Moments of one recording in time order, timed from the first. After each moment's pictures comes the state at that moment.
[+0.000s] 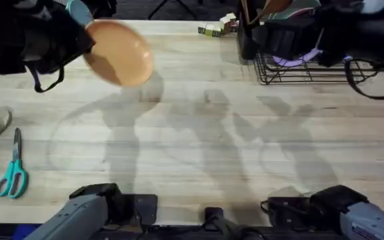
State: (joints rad) left arm 0.13 1.12 1.15 -0.81 -0.07 -0.47; right arm 0.29 0.95 1.10 -0.56 -0.34 0.08
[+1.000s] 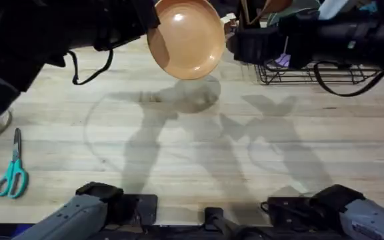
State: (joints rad) left arm -0.19 1.11 1.15 -0.61 0.15 -0.45; right arm 0.40 1.04 1.10 -0.52 -0.34 0.14
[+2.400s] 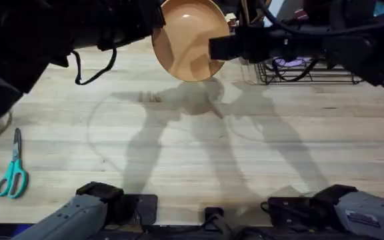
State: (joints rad) left arm -0.22 1.11 1.15 -0.59 0.16 -0.42; right arm 0.40 1.34 1.10 -0.37 -0.29 0.15
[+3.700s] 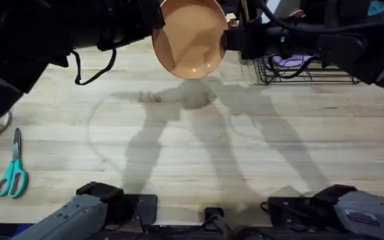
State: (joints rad) left arm -0.22 1.11 1.15 -0.60 0.16 -0.42; right arm 0.40 1.36 1.10 -0.31 -0.30 0.16
